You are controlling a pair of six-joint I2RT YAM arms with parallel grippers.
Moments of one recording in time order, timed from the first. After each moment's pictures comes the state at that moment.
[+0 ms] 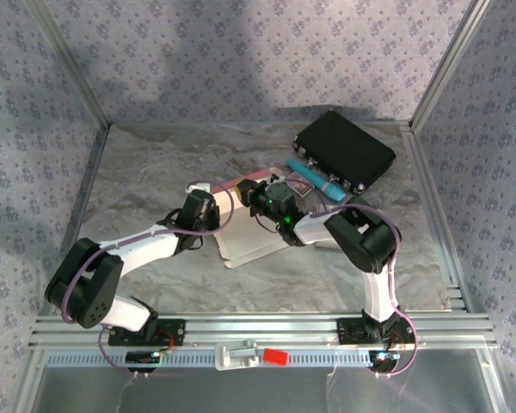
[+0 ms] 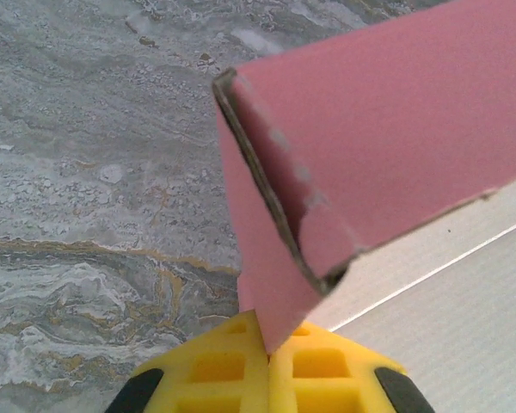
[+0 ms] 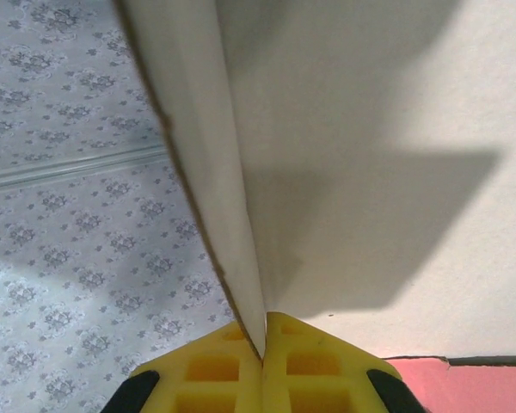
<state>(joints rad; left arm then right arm) -0.58 1.42 0.66 -0.01 -0.26 -0.47 0.75 1.96 0.93 0.91 -0.07 1.69</state>
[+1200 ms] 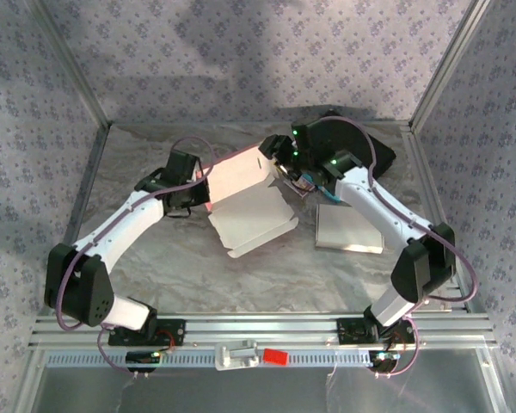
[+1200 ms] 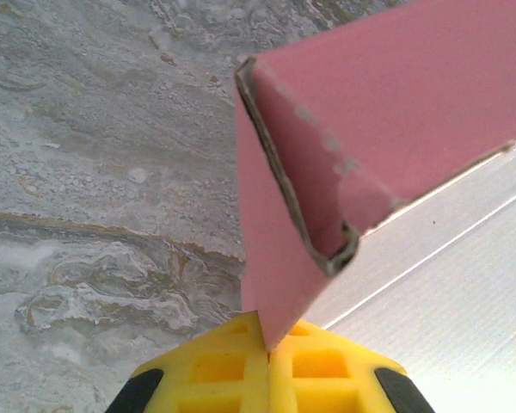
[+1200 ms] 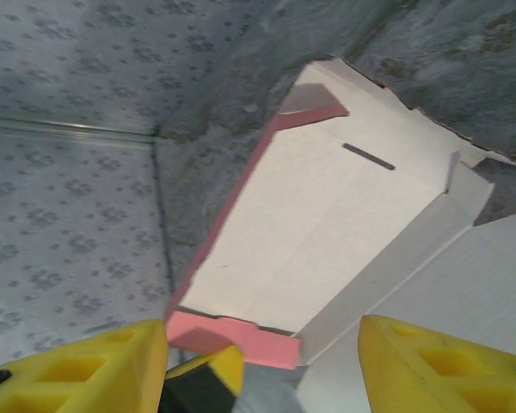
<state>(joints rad) -0.41 1.42 1.12 -0.63 -0.01 -0.52 0.56 1.62 1.50 -0.50 -0.16 1.09</state>
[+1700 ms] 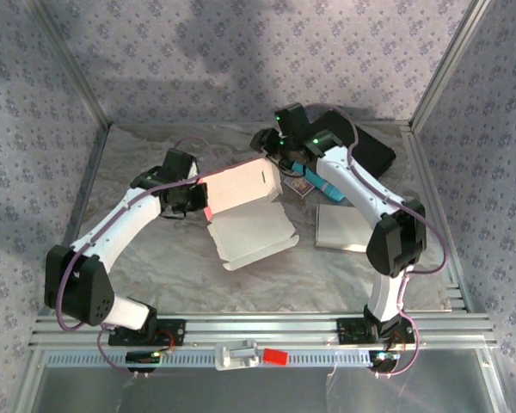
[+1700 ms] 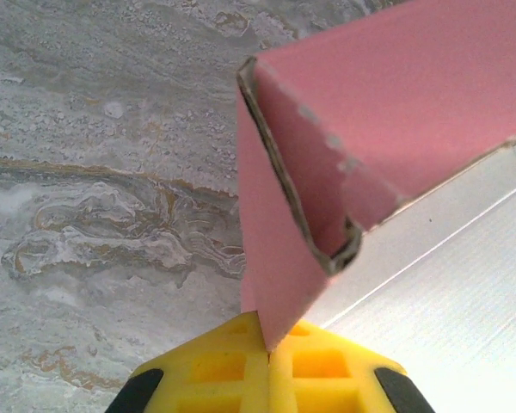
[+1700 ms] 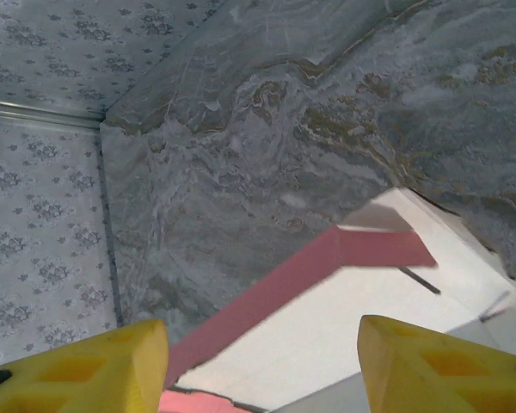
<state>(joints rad) -0.39 1.42 1.15 -0.77 0.10 -0.46 0.55 1.86 1.80 -0.66 -0.15 0.97</state>
